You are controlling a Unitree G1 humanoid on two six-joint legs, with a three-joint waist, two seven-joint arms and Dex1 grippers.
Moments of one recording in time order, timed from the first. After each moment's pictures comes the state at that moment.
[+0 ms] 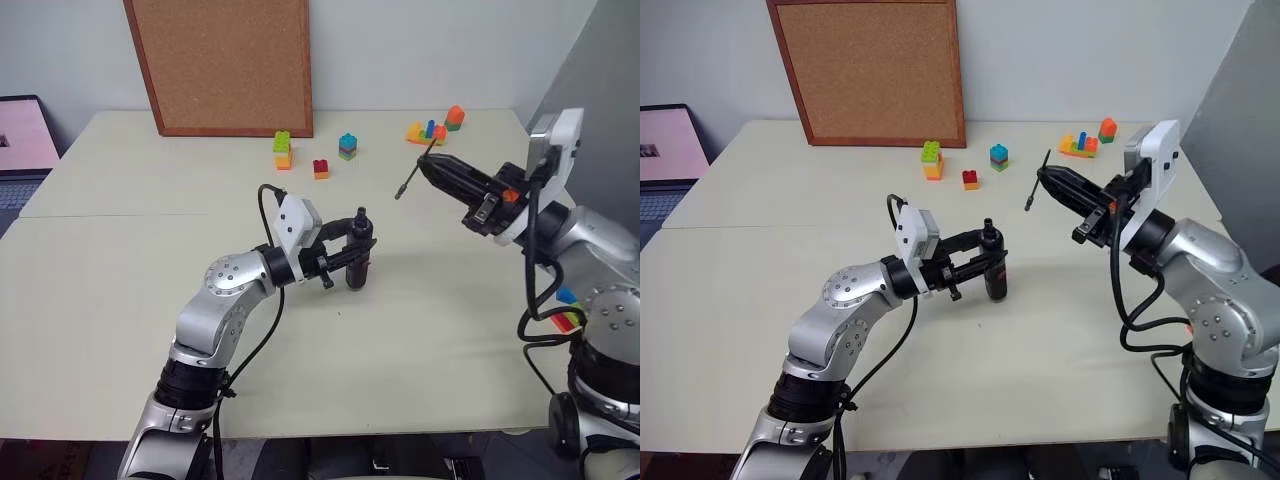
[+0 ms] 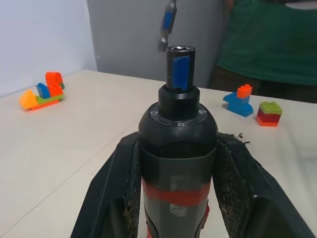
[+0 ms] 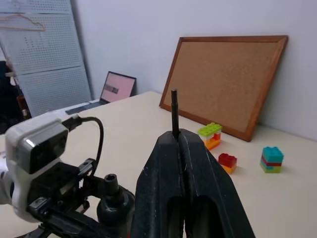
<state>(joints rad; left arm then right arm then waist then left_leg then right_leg) -0.45 0.34 -0.12 -0.22 -0.39 0.39 -0.79 -0.59 -0.51 -0.29 -0.55 0.82 0.92 0.52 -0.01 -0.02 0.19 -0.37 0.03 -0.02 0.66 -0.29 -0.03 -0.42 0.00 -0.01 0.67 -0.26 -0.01</state>
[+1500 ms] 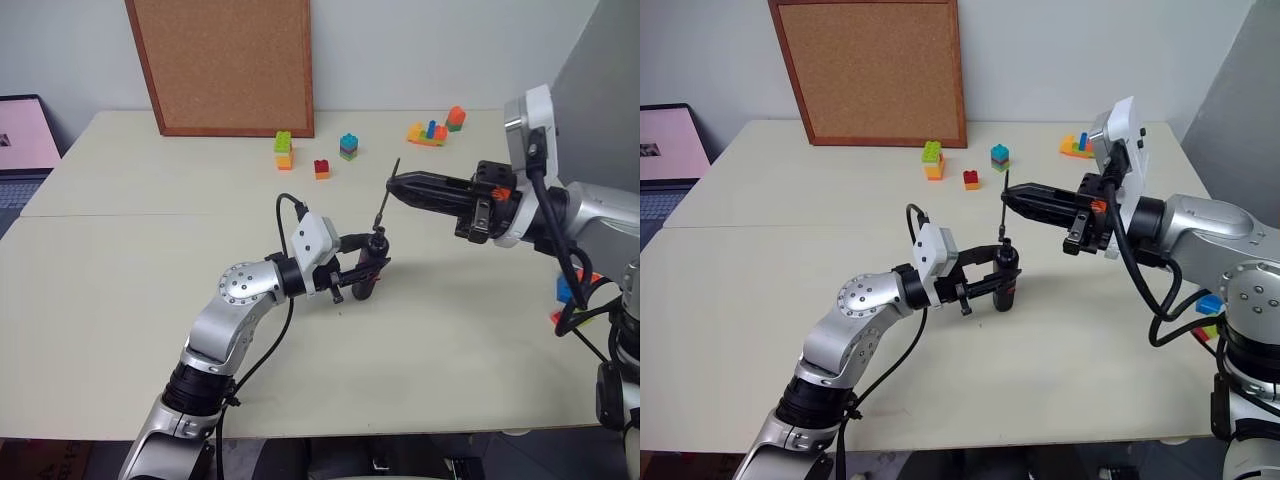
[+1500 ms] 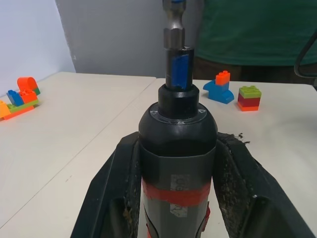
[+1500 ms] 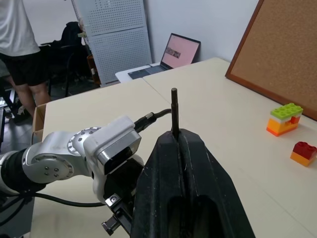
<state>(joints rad) -0.43 0.34 -0.21 -0.20 -0.32 0.30 -0.82 -0.73 -0.73 -0.15 -0.49 1.14 1.03 0.51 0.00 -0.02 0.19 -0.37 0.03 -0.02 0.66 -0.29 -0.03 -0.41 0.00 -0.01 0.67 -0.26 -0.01</state>
